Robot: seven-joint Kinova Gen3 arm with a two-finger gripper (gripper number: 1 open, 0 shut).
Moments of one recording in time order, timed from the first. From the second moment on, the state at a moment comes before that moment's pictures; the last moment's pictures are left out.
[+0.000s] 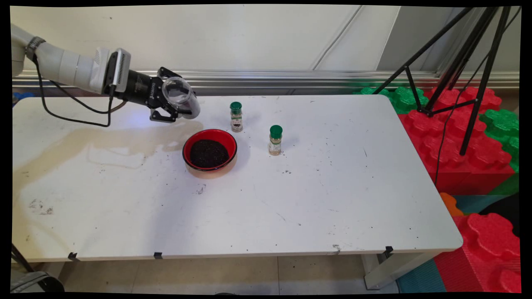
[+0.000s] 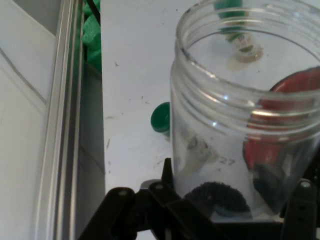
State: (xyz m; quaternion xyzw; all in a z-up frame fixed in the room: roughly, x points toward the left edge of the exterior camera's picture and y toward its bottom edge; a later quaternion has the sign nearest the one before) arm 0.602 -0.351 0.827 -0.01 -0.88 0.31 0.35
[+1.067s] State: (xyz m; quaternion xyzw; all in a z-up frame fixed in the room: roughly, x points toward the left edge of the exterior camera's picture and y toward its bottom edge) arm 0.574 -0.367 0.816 -0.16 -0.87 0.39 0.26
